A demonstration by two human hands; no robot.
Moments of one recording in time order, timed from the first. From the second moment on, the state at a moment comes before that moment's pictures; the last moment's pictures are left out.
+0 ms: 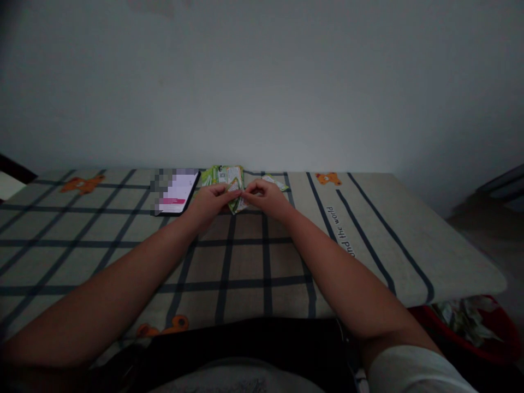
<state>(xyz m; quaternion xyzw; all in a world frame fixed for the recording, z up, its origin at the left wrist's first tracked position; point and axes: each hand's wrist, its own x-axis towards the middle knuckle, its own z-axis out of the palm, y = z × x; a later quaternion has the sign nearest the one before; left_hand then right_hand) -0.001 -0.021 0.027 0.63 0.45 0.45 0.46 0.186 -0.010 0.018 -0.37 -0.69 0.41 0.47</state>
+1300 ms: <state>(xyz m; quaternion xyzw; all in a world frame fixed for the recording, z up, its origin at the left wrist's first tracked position) -0.002 -0.019 0.023 0.70 0.49 0.32 0.41 0.183 -0.011 0.015 -0.43 -0.69 0.35 0.47</state>
